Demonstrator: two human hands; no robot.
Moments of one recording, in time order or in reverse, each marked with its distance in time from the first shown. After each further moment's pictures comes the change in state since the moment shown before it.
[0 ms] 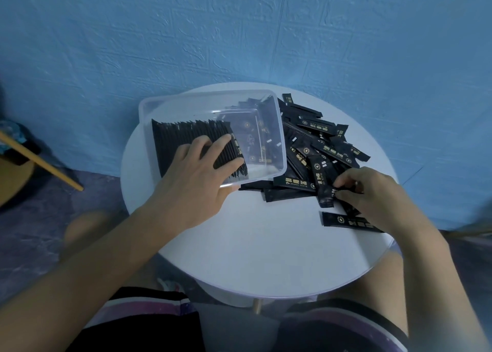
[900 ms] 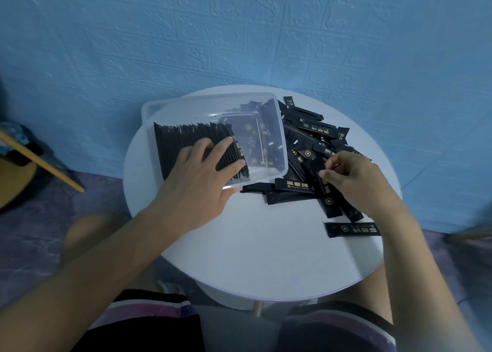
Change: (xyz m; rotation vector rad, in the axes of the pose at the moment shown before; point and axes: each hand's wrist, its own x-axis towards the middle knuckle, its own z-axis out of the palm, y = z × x) left_hand 0.001 0.001 -0.001 -0.008 -0.004 -0.014; right_hand 0.025 -0.027 0.007 0.224 0.097 0.013
